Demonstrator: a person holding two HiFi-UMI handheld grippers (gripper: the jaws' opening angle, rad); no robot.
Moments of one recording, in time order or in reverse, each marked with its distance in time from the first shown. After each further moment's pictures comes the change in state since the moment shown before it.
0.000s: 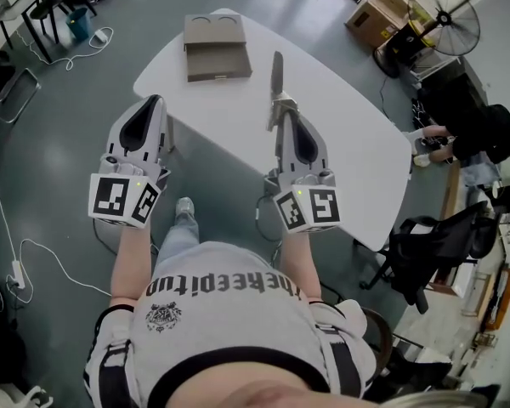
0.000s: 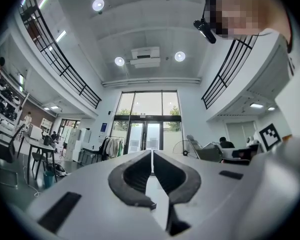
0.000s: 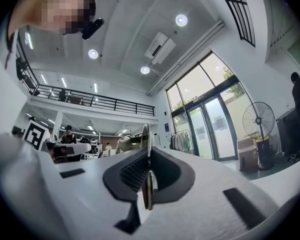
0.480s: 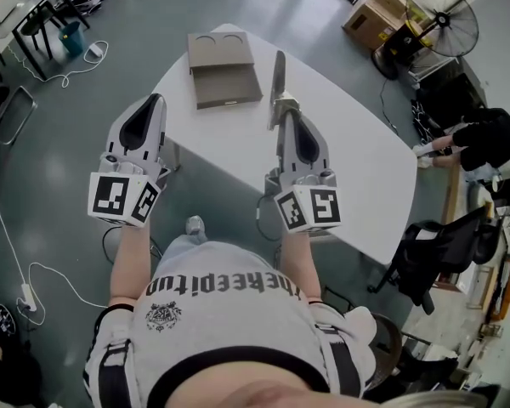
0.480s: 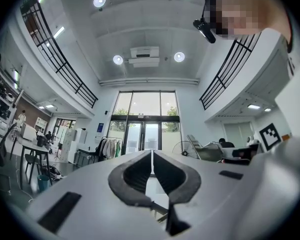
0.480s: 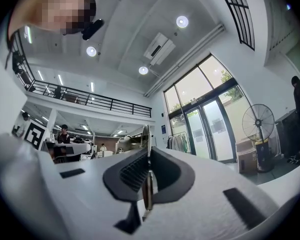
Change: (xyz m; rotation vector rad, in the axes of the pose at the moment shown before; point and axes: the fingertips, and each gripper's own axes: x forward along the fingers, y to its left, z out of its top) left arm 0.076 0.095 0.003 0.001 -0.004 -0.050; right arm 0.111 0.012 -0.007 -0.016 -0.023 -0.050
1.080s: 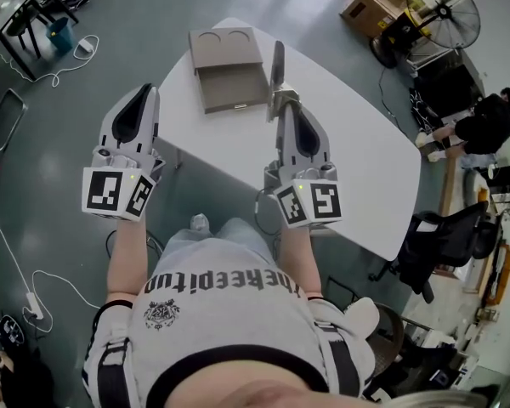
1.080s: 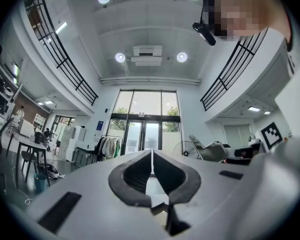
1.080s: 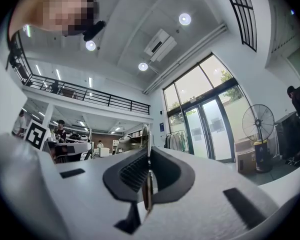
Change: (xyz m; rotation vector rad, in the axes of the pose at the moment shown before) left arm 0.046 0.089 -0.020 -0.024 0.017 -0.014; right arm 0.083 0.022 -0.030 -0.023 0.025 -0.030
